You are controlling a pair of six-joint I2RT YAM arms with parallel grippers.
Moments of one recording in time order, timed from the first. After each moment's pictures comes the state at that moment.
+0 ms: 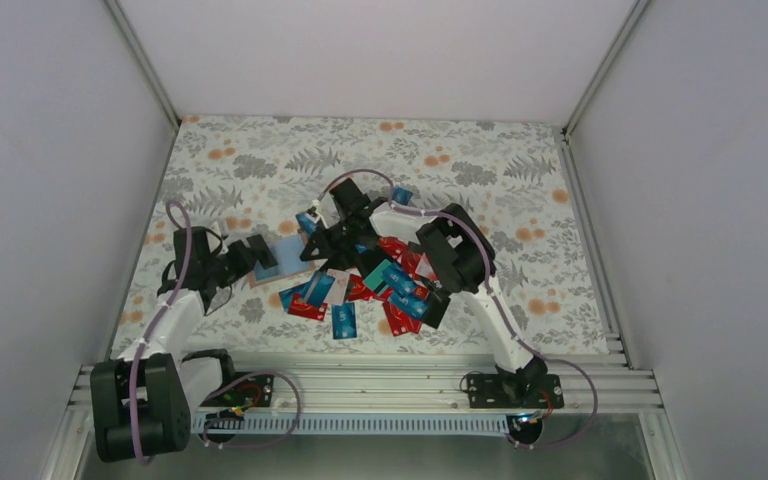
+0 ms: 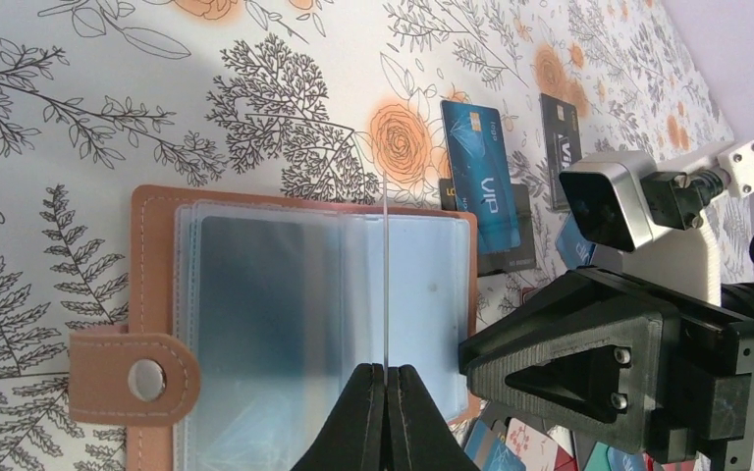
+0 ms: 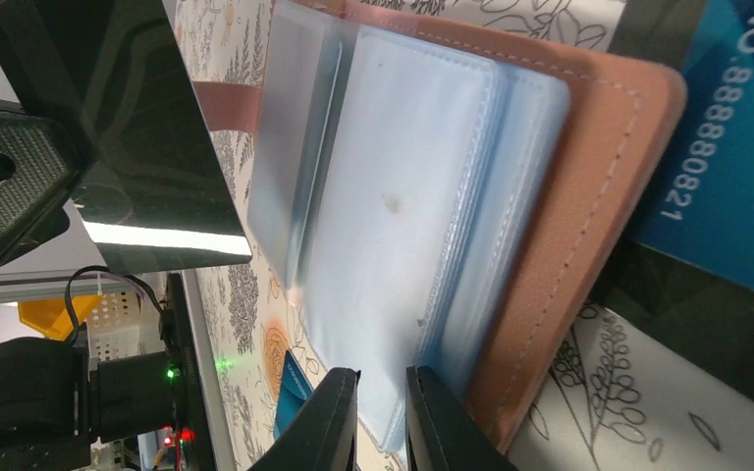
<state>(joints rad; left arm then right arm) 0.16 1.03 0.40 -0.17 0.48 -0.55 0.75 2.41 1.73 -0.31 -0.92 0.41</state>
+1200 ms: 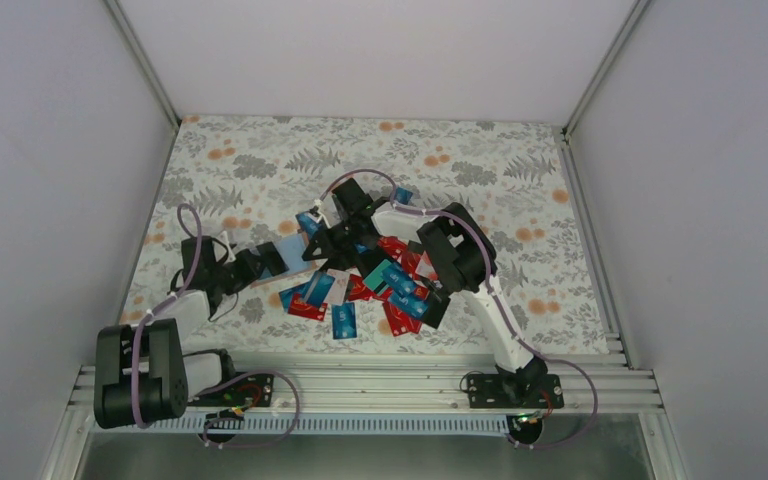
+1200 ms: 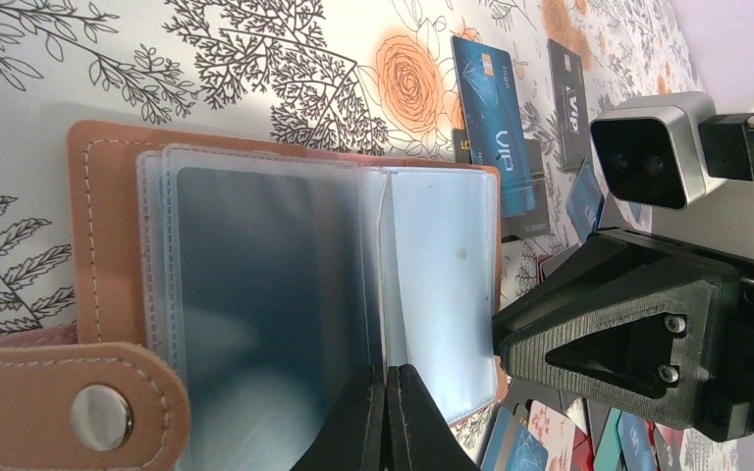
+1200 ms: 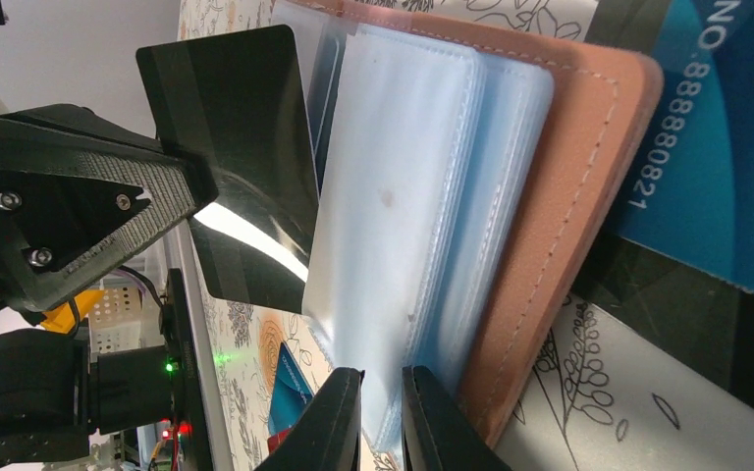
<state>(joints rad) 0.16 1.18 0.29 0.09 0.58 -0.55 0.73 2.41 1.71 -0.30 -0.93 0.39</state>
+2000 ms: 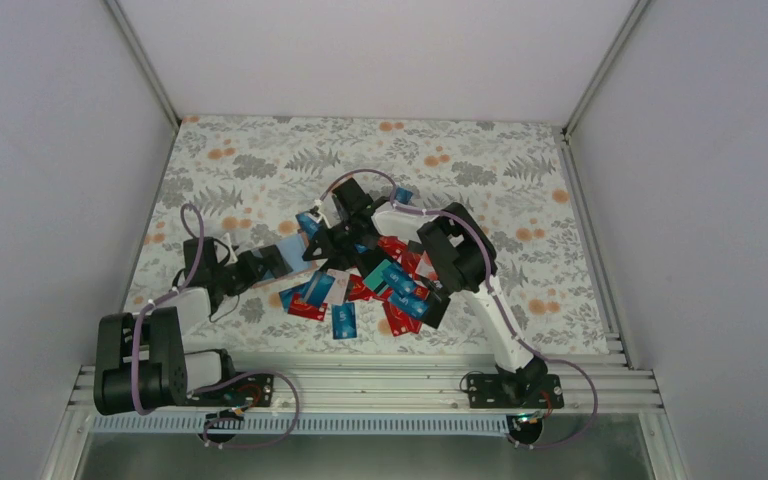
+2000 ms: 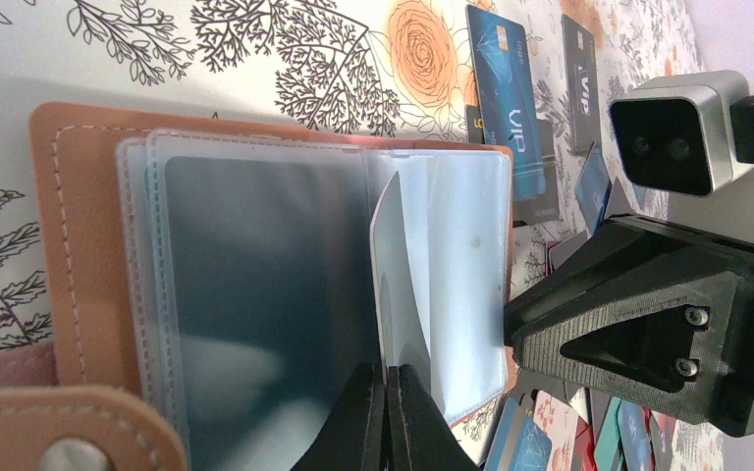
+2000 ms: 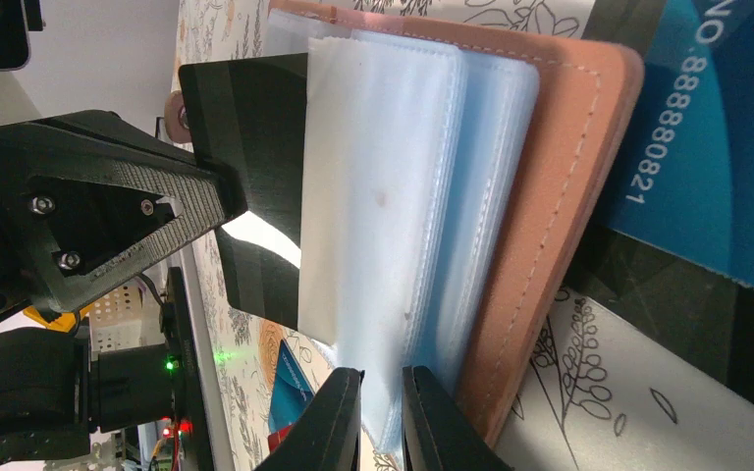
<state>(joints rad) 0.16 1.24 0.28 0.13 0.62 -0.56 0.73 2.41 1.72 -0.31 -0.93 0.39</state>
